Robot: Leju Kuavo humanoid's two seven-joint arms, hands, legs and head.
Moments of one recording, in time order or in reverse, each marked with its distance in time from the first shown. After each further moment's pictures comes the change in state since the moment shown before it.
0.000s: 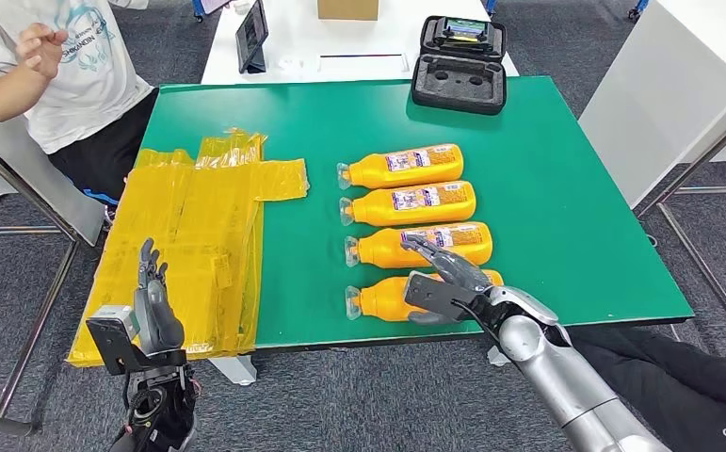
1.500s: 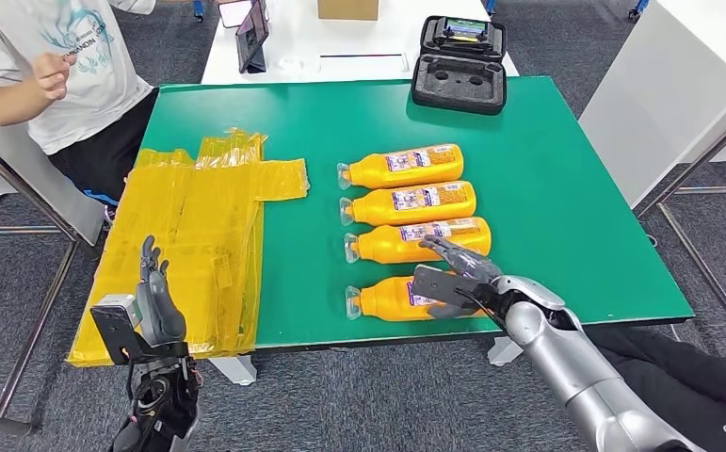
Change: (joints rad) left arm -0.046 -0.032 0.046 0.063 -0.011 -0.009 0.018; right arm -0.094 -0.007 0.004 0.176 0.102 0.013 0.009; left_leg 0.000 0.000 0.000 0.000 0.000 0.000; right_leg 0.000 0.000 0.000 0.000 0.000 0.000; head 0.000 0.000
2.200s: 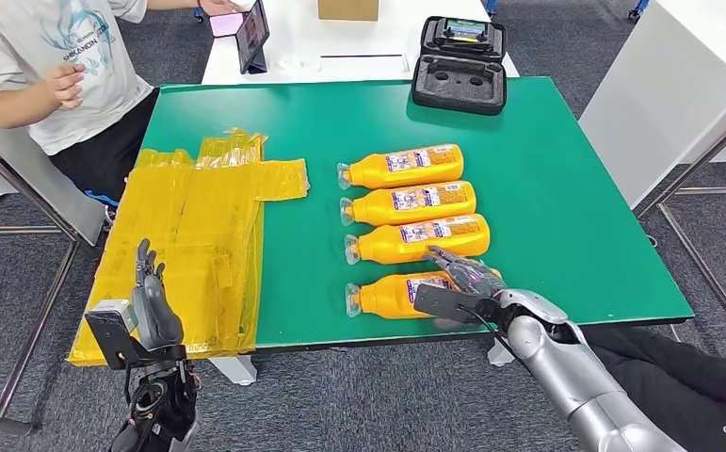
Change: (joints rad) left arm 0.011 -0.002 0.016 0.000 0.011 -0.004 -0.021; right arm 0.055 -0.005 -0.020 -0.010 0.070 -0.012 -0.022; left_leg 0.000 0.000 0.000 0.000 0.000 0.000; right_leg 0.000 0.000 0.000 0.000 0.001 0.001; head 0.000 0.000
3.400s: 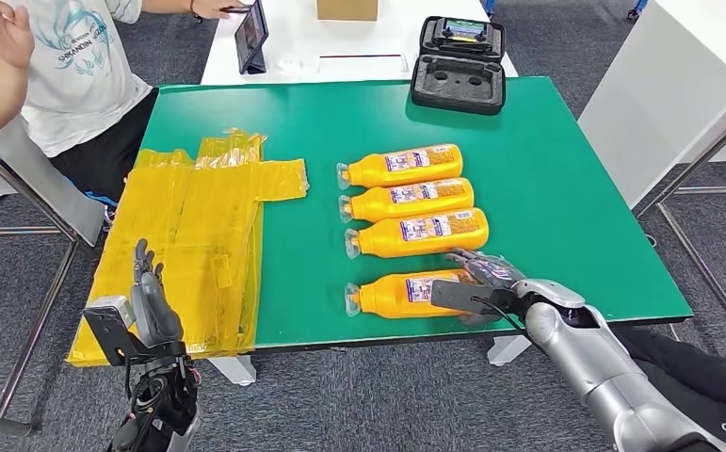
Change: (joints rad) left arm -0.029 0.000 0.007 0.047 0.042 0.003 -0.015; right arm -0.085 -0.062 0.046 0.099 0.044 0.075 0.013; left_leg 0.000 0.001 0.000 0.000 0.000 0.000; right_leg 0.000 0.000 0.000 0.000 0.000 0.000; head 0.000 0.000
